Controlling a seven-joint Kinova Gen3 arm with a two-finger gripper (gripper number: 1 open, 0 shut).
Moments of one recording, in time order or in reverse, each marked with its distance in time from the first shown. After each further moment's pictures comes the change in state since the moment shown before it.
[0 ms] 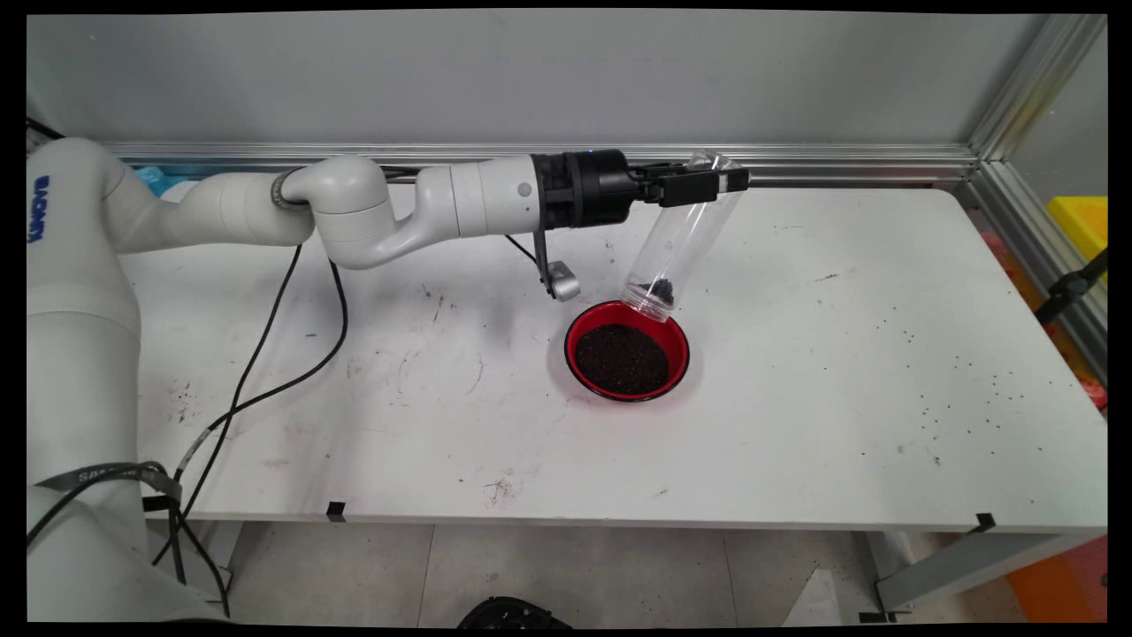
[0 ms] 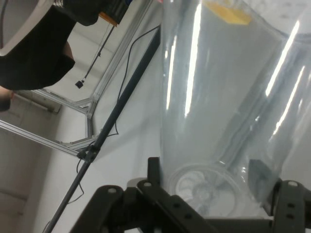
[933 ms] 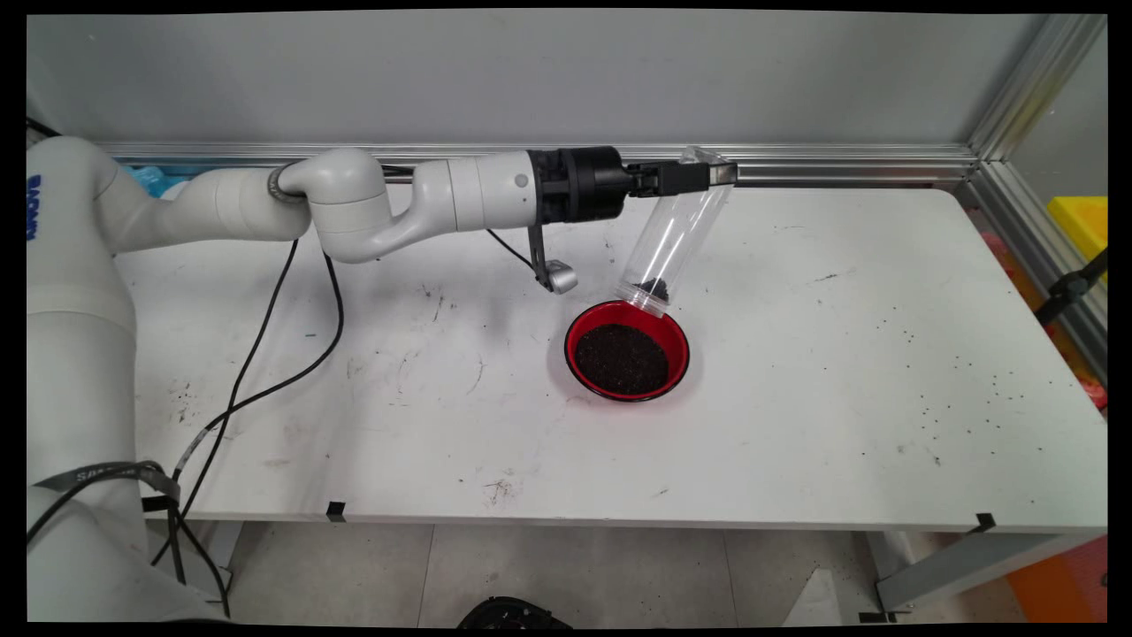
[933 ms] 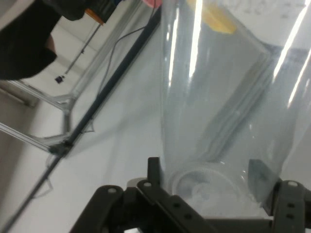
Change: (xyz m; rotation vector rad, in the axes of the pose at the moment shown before) arm -0.005 0.008 -0.003 -0.057 0.011 -0.107
